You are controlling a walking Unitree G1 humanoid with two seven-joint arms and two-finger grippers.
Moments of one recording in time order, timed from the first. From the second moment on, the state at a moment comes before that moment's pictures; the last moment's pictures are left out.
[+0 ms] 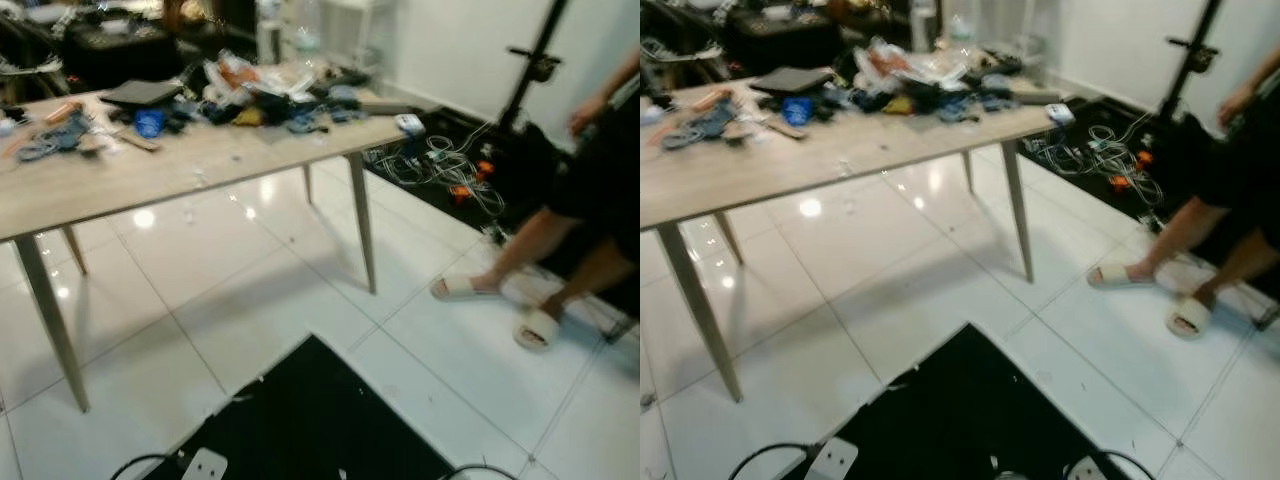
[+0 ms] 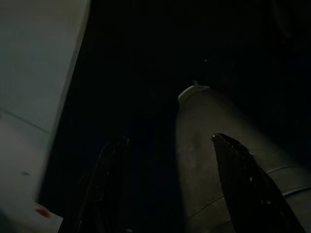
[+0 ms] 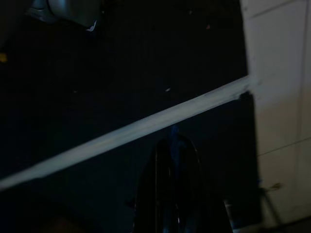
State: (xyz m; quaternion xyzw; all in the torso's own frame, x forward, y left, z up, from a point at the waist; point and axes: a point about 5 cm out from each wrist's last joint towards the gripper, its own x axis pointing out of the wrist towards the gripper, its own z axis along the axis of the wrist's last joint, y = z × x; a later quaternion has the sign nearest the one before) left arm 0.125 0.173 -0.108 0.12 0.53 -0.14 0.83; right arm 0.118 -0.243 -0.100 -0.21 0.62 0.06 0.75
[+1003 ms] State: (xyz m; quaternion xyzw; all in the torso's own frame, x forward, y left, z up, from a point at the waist) left arm 0.124 0.171 -0.108 0.13 0.54 -0.15 0.82; right arm 0.092 -0.234 -0.109 -0.22 0.63 0.07 0.74
